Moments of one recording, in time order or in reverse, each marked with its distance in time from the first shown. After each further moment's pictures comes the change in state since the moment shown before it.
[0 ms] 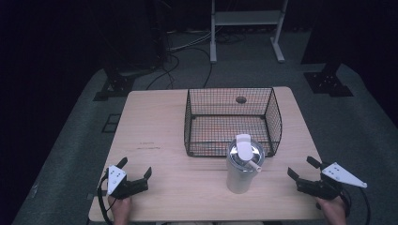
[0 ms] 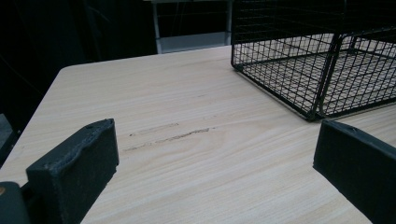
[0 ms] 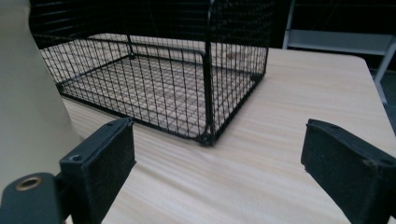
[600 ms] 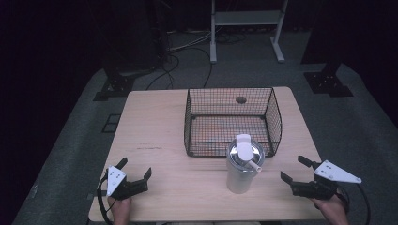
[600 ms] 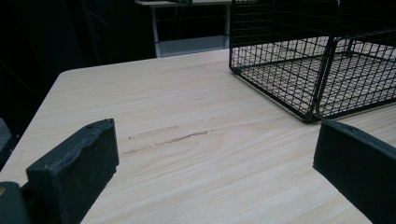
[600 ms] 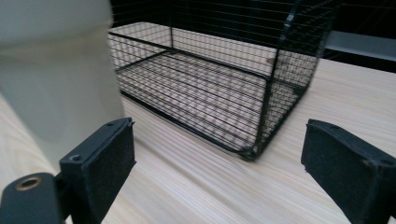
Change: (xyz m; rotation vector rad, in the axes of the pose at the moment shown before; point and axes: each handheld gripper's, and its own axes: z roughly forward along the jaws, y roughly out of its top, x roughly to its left) left arm 0.000 -0.001 -0.002 -0.019 -0.006 0.003; right arm 0.025 0.024 0.000 0.054 0.130 -0.093
